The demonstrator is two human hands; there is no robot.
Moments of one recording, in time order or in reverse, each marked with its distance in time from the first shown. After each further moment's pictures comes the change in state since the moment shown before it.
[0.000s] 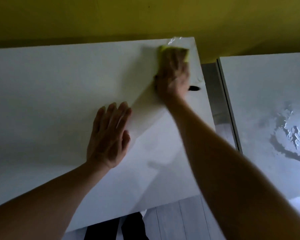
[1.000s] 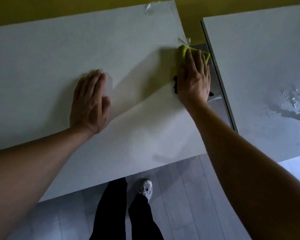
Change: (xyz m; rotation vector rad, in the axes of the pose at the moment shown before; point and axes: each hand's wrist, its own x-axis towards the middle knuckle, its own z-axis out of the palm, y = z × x) left_hand 0.002 0.002 0.009 0.007 0.129 -0.007; right_hand -0.108 0.111 -0.050 0.055 0.013 0.174
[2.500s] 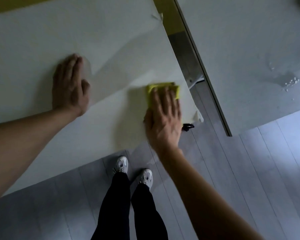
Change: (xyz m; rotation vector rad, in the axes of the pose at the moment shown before) left_hand -0.007 -0.001 0.005 0.060 0.026 0.019; right_hand -0.201 -0.004 -0.006 0.056 0.048 -0.038
